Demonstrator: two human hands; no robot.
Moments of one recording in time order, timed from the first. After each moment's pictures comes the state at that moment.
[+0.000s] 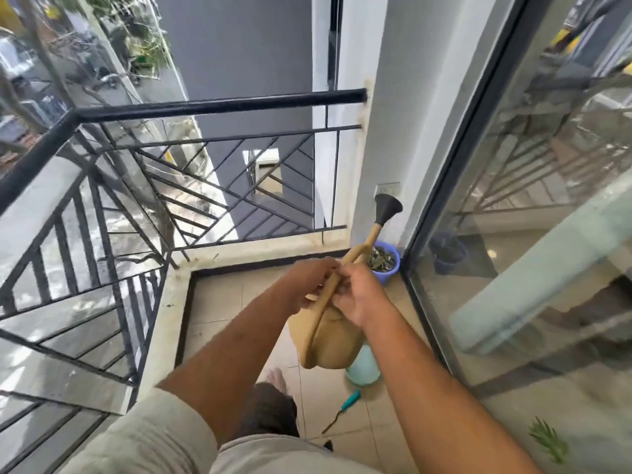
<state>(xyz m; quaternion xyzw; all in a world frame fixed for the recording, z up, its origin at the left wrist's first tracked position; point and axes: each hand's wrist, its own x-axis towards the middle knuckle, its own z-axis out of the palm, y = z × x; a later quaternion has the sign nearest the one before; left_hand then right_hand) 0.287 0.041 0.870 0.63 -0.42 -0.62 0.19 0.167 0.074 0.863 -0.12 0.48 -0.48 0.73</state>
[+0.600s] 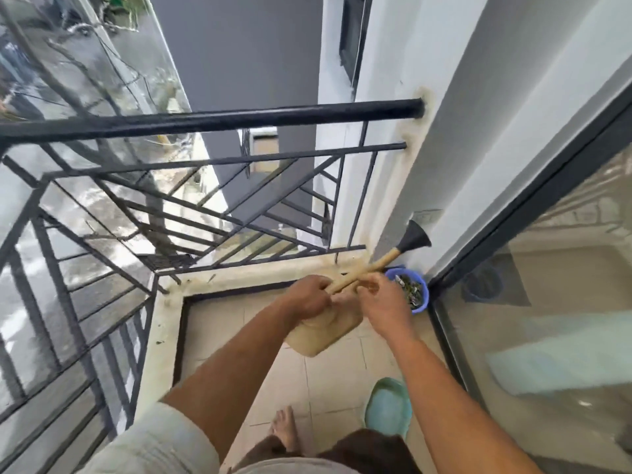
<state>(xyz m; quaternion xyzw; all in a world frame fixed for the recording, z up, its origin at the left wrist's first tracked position) 0.373 -0.283 0.796 0.58 -0.64 -0.50 0.05 0.191 -0.236 0.790 -0.50 0.74 -0.25 0.37</state>
